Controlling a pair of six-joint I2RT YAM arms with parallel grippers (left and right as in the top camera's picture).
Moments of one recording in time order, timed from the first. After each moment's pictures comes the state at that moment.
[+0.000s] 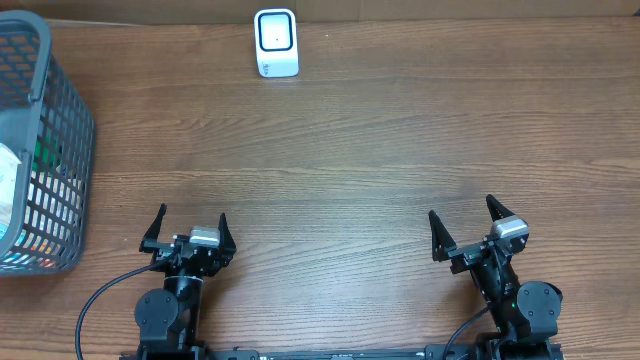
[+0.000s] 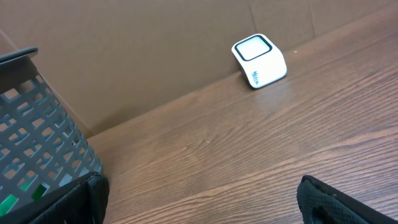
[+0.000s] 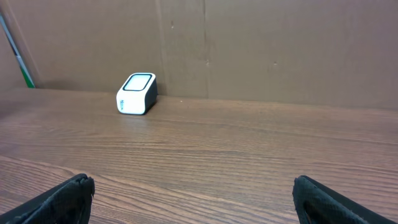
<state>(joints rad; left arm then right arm) 0.00 0.02 0.01 -0.08 0.00 0.41 0.05 0.01 0.03 -0.06 -0.24 0.05</state>
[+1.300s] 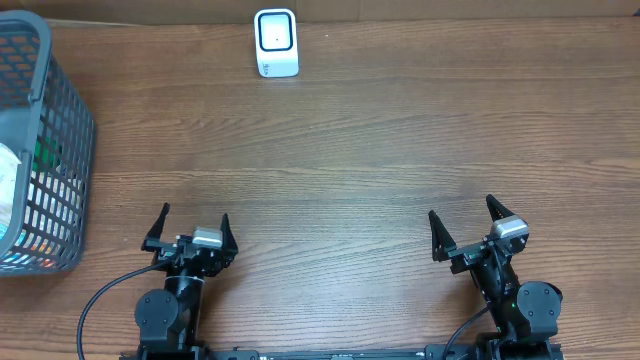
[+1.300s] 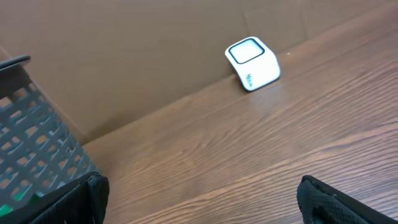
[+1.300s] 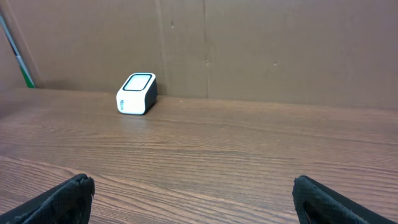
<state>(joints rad) 0.00 0.02 0.01 -0.07 0.04 0.43 0.05 0.01 0.03 -0.06 -0.24 0.05</state>
